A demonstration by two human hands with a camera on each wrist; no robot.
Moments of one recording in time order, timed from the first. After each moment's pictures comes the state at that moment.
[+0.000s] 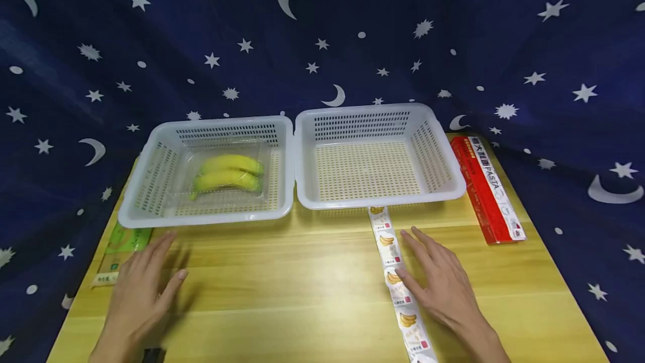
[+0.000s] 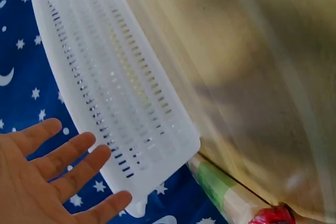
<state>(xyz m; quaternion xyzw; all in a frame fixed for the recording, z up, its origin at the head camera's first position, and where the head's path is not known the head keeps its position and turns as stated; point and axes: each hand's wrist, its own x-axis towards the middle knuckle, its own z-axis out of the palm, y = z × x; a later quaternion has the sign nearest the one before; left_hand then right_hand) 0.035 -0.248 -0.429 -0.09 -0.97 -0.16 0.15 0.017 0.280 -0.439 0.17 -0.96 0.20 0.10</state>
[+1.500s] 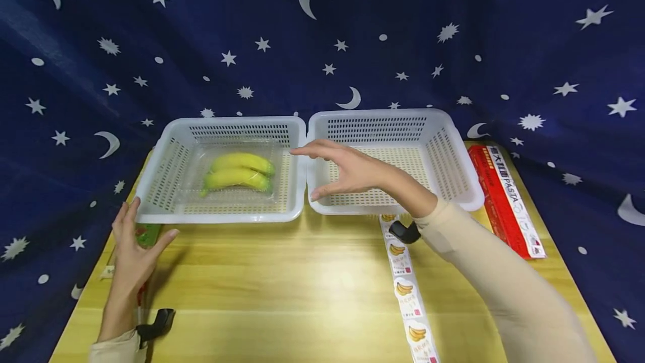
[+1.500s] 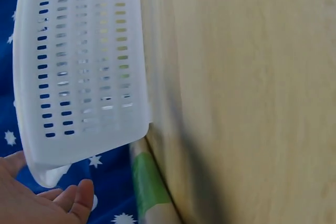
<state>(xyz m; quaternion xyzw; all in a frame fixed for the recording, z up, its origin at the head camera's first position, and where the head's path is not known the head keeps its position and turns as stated) -0.017 -0.294 -0.452 0.09 -0.87 -0.44 0.19 -0.194 0.134 -0.335 0.49 -0.78 0.36 -0.13</state>
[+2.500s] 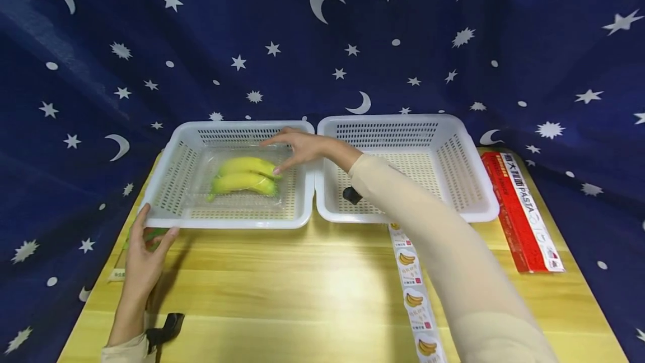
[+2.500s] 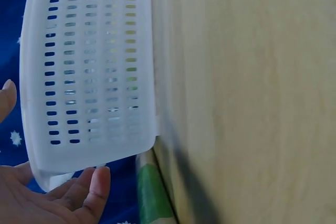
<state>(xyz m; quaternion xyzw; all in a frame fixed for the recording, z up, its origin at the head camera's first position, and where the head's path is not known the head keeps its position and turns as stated) -0.018 -0.291 -0.455 0.15 -0.85 -0.48 0.14 -0.291 0.023 -0.380 0.48 -0.81 0.25 -0.23</state>
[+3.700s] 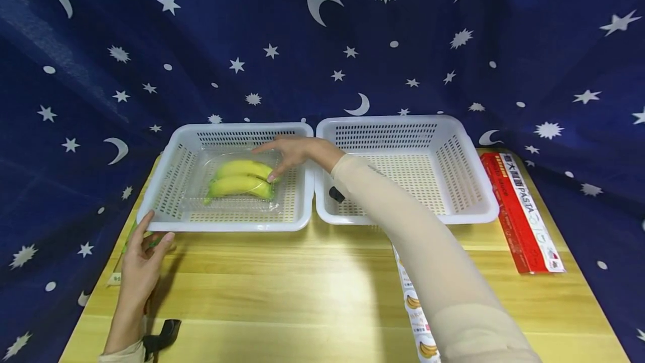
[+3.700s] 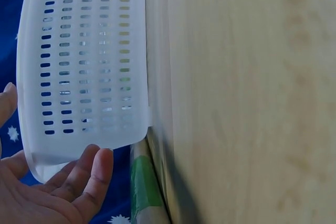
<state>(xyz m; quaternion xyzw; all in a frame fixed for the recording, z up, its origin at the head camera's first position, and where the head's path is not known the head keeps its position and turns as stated) -0.013 -0.293 -0.459 0.14 -0.84 -0.50 0.14 -0.299 -0.002 -0.389 0.44 -0.83 0.17 -0.30</state>
